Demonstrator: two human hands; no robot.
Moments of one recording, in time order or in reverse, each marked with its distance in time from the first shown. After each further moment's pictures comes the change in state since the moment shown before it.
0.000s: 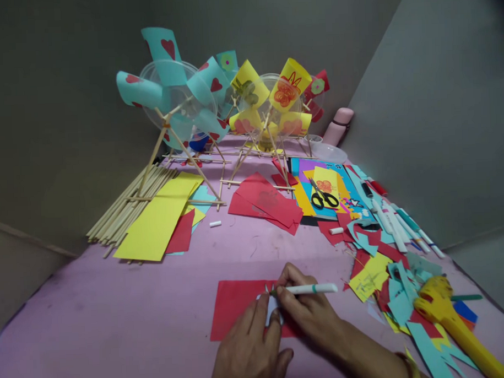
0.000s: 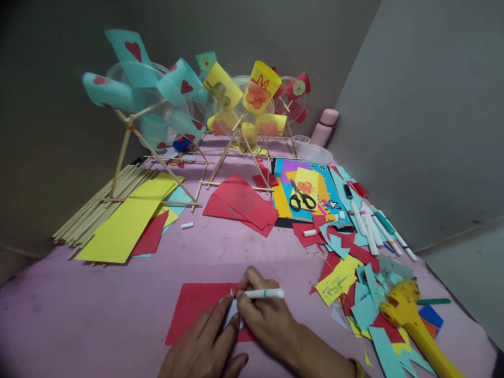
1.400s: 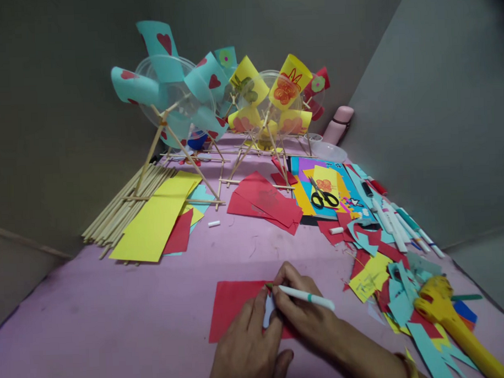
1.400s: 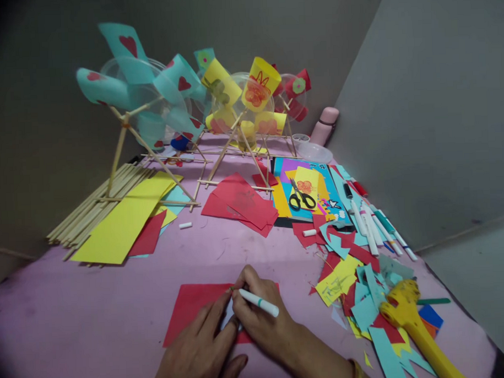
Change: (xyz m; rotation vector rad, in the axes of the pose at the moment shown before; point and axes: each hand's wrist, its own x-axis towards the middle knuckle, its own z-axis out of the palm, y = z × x) left_hand -0.007 -0.001 0.002 -0.057 -0.202 -0.034; right_hand 0.000 -0.001 0.002 0.010 -0.019 0.024
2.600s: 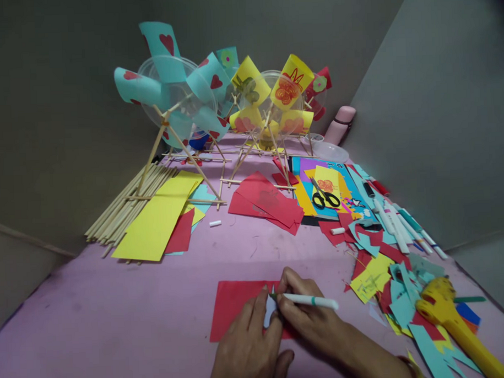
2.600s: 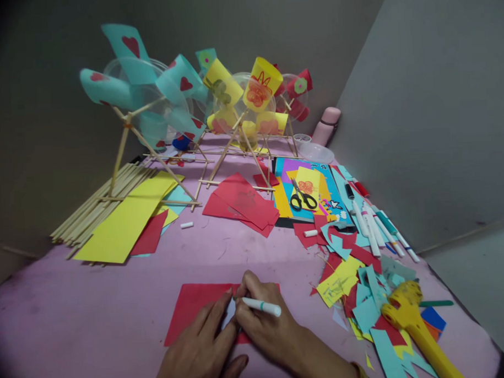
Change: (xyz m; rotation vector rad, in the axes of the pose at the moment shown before) left_hand 0.000 0.001 0.002 -0.004 0.004 -0.013; right_hand -0.005 -0.002 -0.006 -0.099 -0.039 -0.088
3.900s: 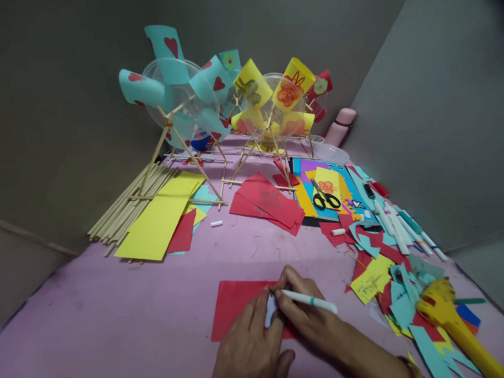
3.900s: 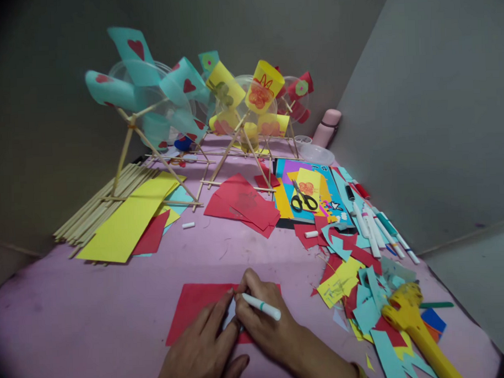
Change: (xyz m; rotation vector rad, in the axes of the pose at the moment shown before) left_hand 0.002 0.000 -0.002 -0.003 -0.026 0.006; right_hand 0.001 -0.001 0.002 0.047 -0.038 0.071
